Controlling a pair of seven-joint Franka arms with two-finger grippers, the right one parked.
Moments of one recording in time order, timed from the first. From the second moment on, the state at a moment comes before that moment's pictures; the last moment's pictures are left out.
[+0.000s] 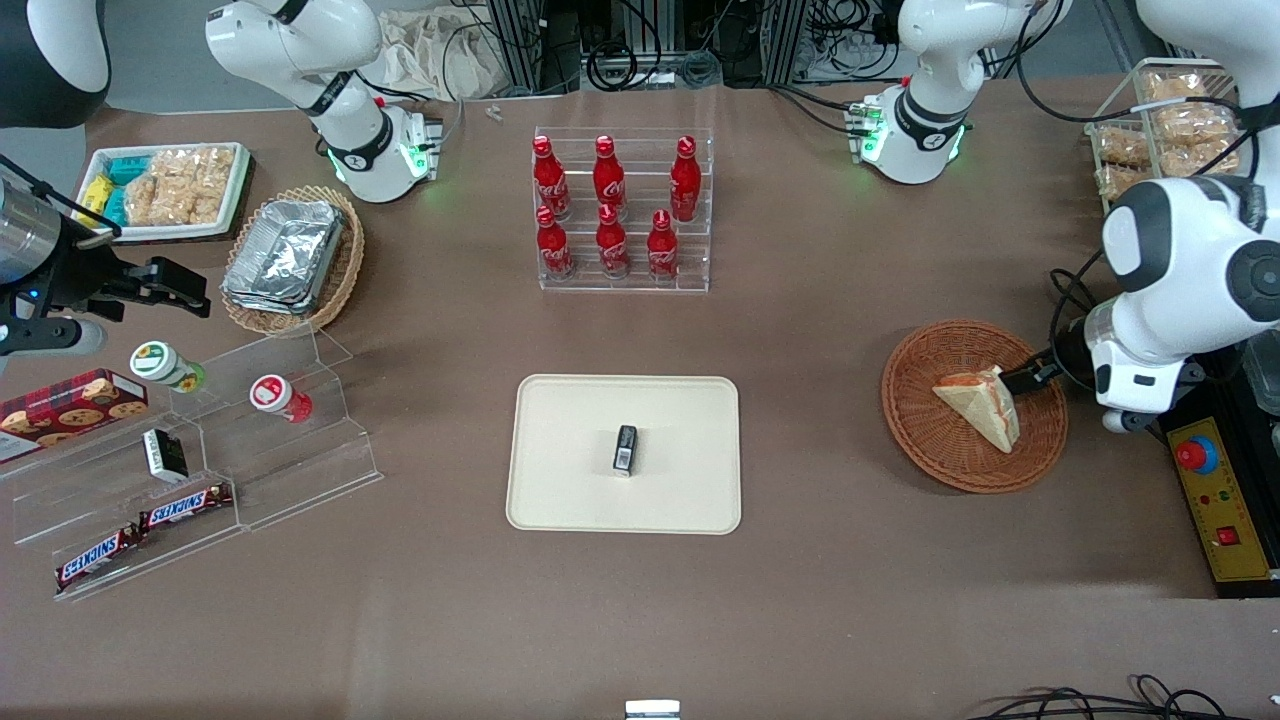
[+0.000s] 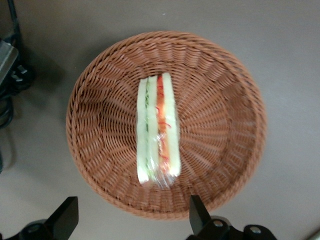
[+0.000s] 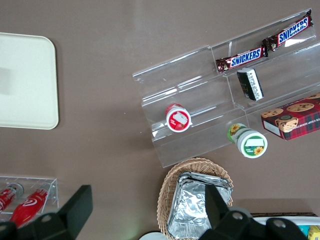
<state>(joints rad) 0.23 0.14 -0.18 -2.11 0.01 2.14 -0.56</state>
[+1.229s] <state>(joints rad) 0.13 0.31 -0.08 -2.16 -0.05 2.36 -0.60</state>
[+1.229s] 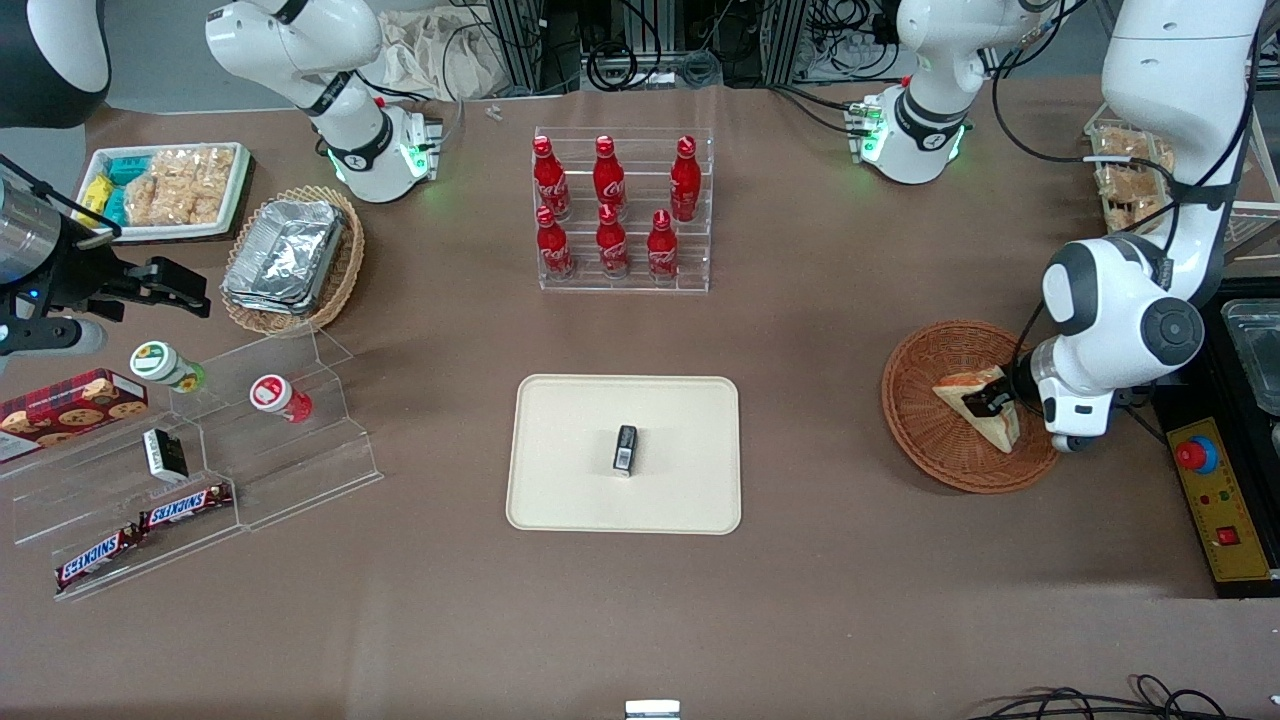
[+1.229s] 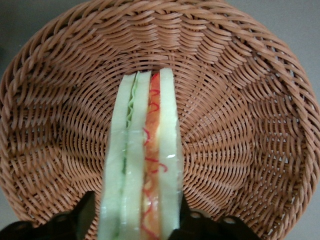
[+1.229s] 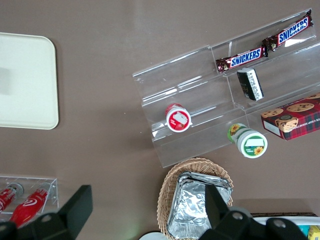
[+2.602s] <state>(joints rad) 0.09 0.32 -0.55 -1.71 -0.06 1.91 -0.60</state>
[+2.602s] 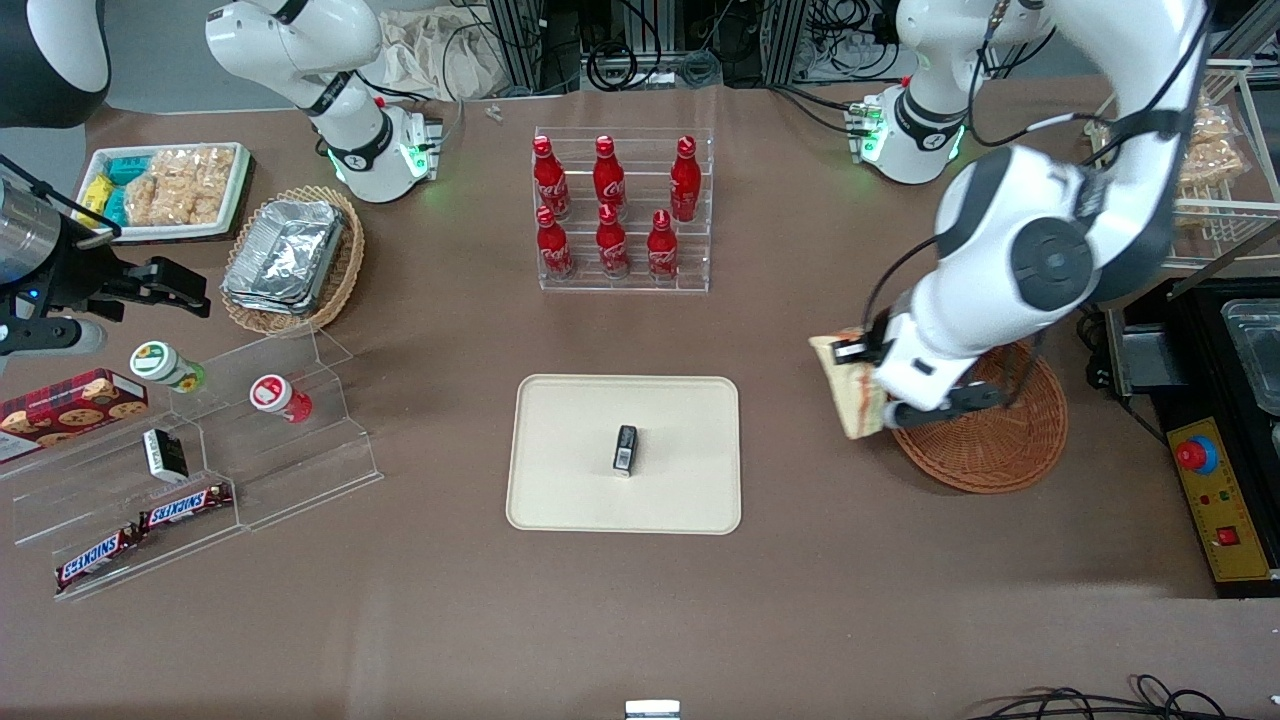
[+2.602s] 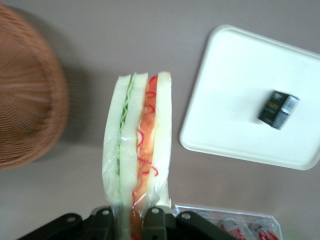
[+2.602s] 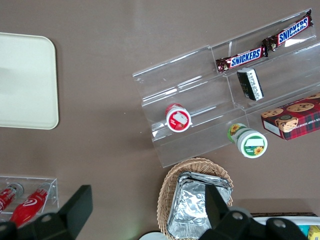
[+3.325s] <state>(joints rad) -0.06 0.70 -0.64 -1.61 0.31 2.22 -0.64</state>
